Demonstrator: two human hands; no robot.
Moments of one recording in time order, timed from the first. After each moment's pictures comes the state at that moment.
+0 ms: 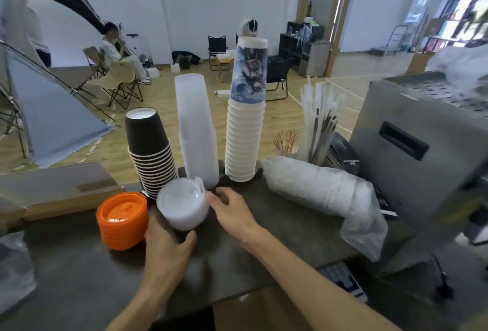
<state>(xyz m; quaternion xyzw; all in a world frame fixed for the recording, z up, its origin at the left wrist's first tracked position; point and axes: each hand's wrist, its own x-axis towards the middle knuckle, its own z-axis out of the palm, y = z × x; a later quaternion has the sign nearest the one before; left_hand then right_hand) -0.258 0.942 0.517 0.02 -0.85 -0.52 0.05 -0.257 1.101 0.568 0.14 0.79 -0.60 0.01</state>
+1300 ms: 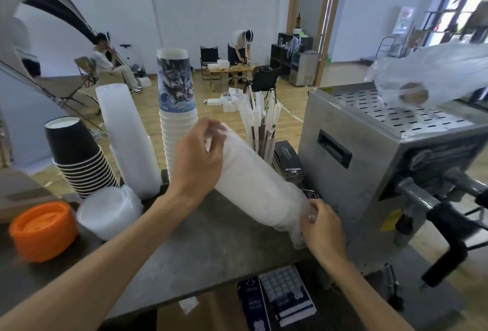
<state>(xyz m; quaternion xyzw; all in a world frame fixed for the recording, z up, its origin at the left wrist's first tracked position) -0.241 1.166 0.681 -0.28 -0.79 -0.51 0.22 -0.139 1.388 0.526 0.31 0.87 -0.33 -0.20</state>
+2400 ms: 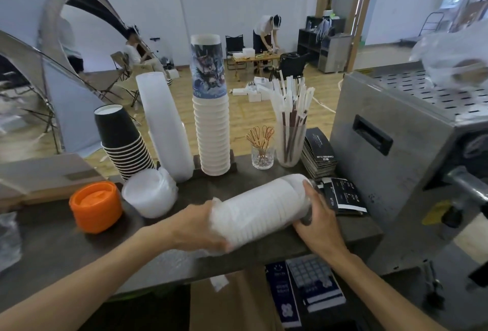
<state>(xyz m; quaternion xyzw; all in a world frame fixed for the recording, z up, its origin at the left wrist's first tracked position) -0.235 1.065 0.591 -0.23 -0.94 -0.10 -0.23 -0.157 1.347 0.489 0.10 0.90 -0.39 -0.17</state>
